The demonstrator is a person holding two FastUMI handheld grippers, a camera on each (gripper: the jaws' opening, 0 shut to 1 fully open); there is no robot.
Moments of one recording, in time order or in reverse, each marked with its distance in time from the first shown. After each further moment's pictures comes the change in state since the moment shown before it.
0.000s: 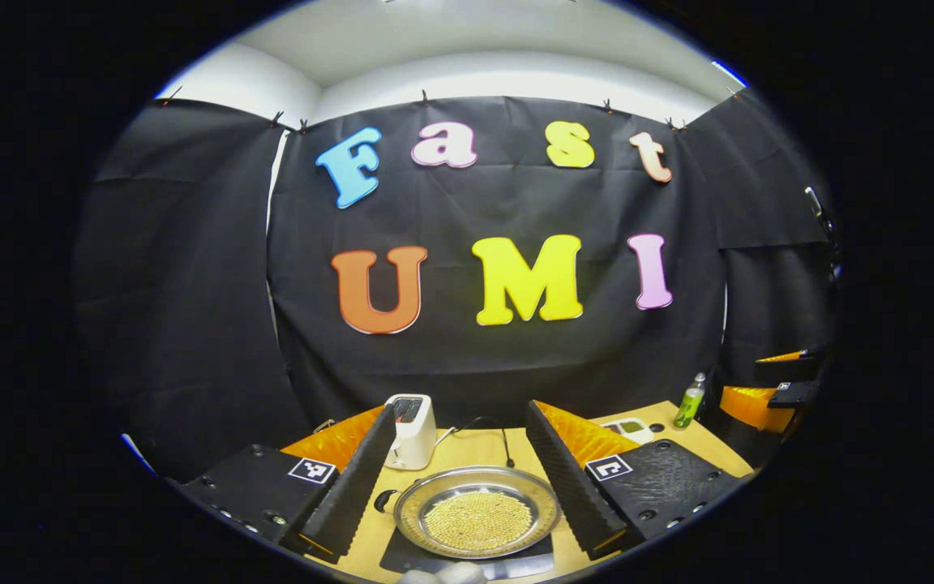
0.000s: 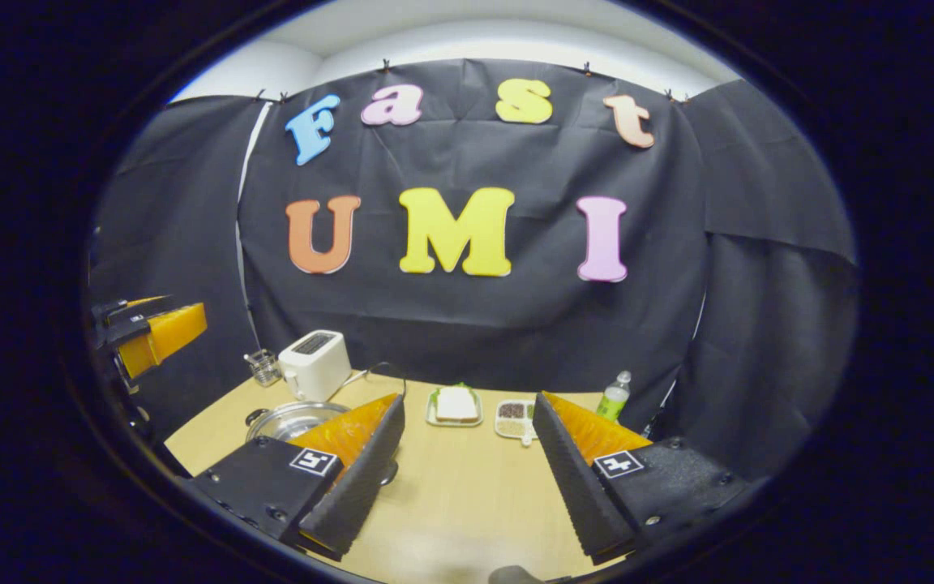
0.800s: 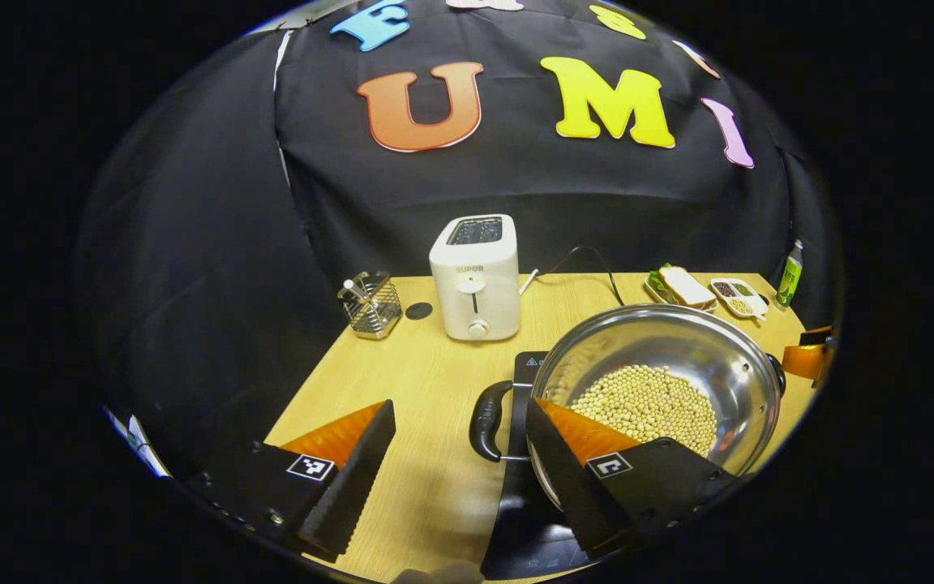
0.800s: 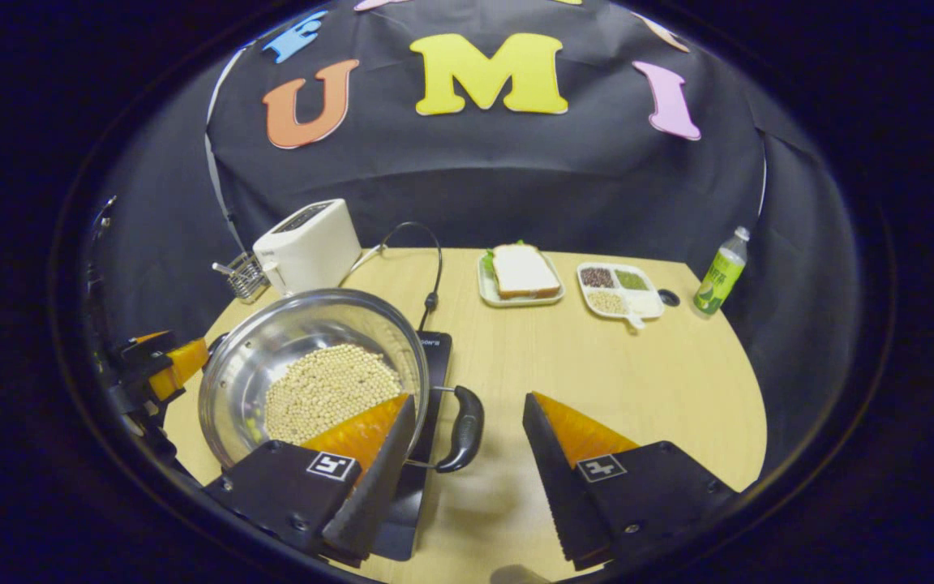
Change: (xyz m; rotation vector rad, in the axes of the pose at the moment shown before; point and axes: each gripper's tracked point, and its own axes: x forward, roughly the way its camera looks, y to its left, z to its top) left arm 0.090 0.169 -0.290 0.044 0.502 0.129; right arm 0.154 0.137 -0.221 0.053 0.461 0.050
